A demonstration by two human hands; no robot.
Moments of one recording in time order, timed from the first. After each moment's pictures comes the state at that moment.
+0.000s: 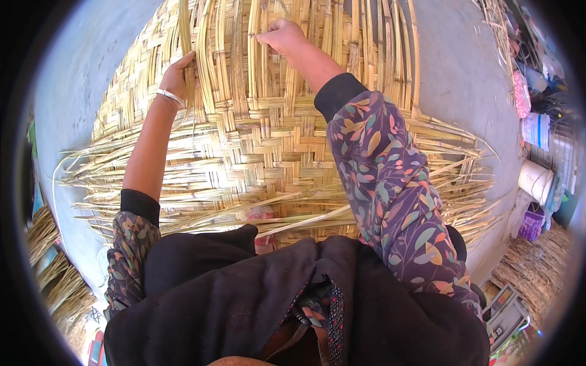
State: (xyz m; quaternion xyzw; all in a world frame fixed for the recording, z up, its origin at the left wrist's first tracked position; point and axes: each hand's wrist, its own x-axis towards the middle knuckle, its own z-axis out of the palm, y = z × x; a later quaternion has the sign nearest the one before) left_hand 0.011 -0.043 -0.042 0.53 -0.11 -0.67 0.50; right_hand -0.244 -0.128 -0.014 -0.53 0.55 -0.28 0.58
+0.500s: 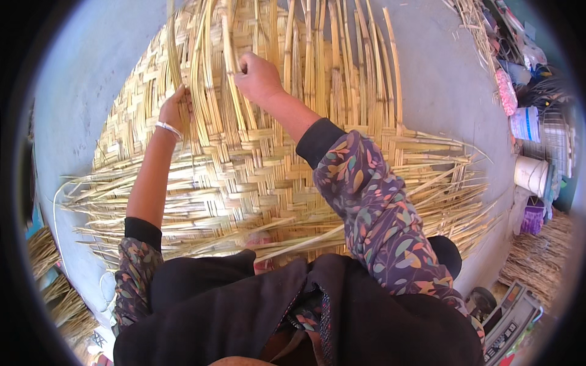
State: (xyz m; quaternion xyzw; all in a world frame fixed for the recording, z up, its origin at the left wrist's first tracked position) left_hand -0.002 -0.042 -0.025 0.62 -0.10 -0.61 0.48; right_hand -0.233 -0.107 0.023 -0.72 0.54 -0.18 0.39
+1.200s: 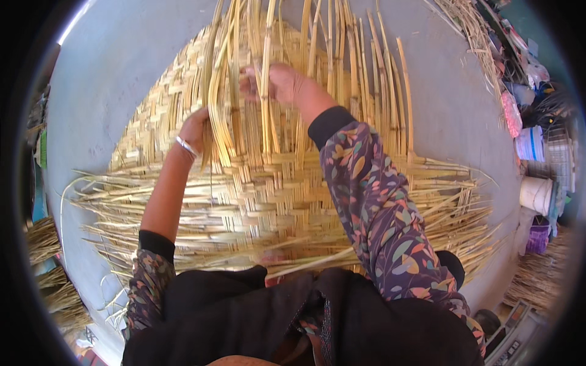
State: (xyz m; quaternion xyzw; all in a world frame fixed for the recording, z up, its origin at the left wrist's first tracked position) left_hand -0.006 -0.037 0.005 0.49 -0.14 -0.70 0.49; right_hand -0.213 -0.167 0.040 -0.37 0.33 -0.18 0.85
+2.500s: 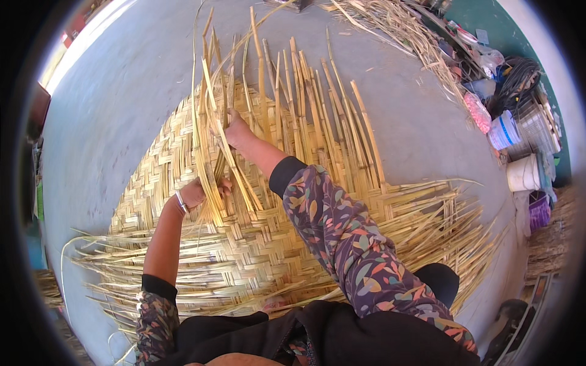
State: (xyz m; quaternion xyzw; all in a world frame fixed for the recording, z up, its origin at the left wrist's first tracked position) left_hand -0.001 -0.051 0.013 0.40 -0.46 -0.75 0.27; right_hand -0.171 -0.158 0.082 -0.49 0.43 -0.34 0.68
